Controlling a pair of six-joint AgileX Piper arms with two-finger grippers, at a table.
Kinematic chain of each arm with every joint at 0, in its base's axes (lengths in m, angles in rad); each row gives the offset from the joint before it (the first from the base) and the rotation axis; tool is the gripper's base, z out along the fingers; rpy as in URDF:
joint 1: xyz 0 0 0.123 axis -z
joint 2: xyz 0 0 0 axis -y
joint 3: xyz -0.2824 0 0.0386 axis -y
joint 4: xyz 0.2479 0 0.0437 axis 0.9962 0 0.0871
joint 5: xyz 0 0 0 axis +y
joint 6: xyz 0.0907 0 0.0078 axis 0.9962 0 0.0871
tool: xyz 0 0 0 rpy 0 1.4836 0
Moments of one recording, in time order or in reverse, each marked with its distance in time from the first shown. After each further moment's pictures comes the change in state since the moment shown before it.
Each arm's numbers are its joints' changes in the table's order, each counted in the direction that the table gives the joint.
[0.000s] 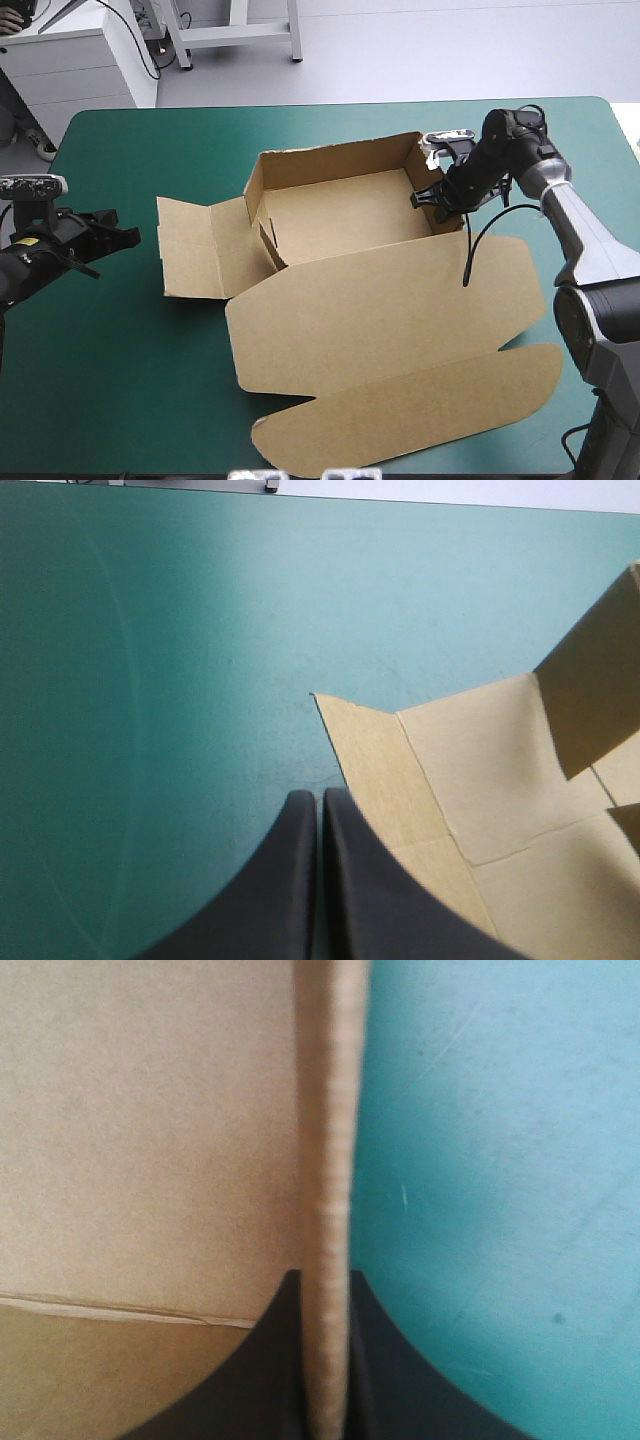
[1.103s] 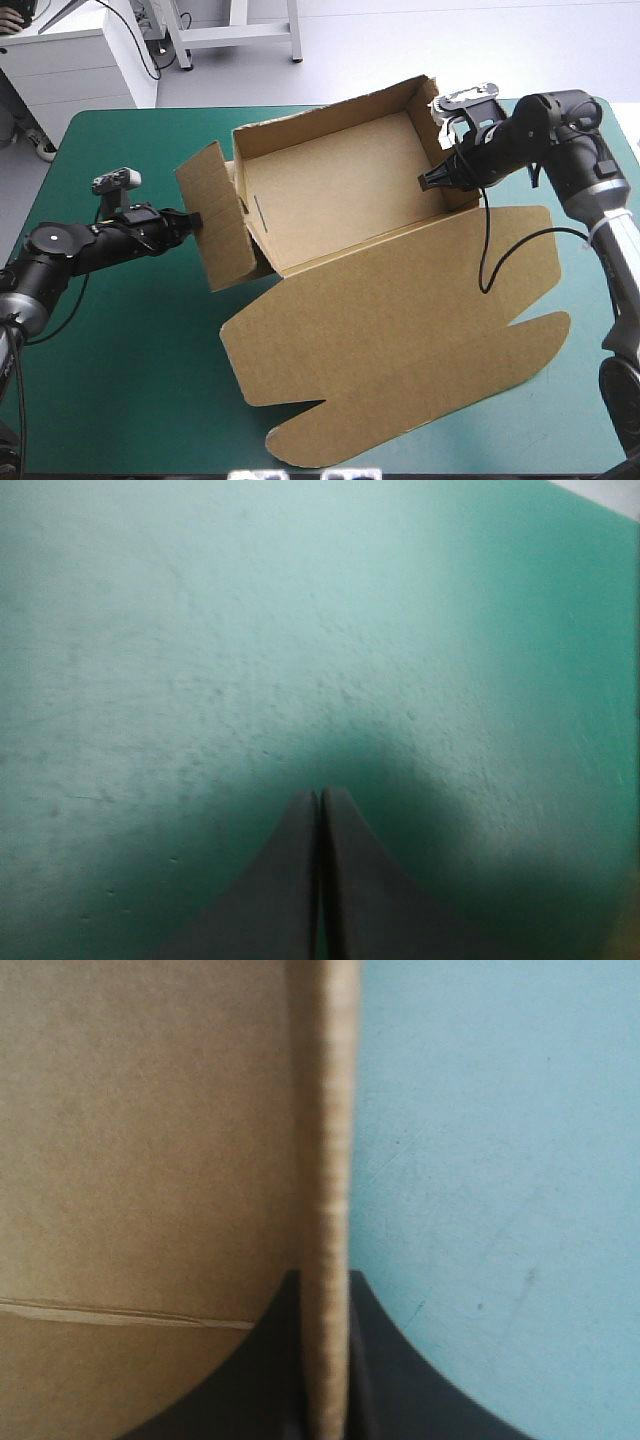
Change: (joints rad) left arm 0.214 -0.278 0.000 -0.319 0.032 -0.007; right arm -0.086 0.283 0.004 -0.111 -0.032 0.027
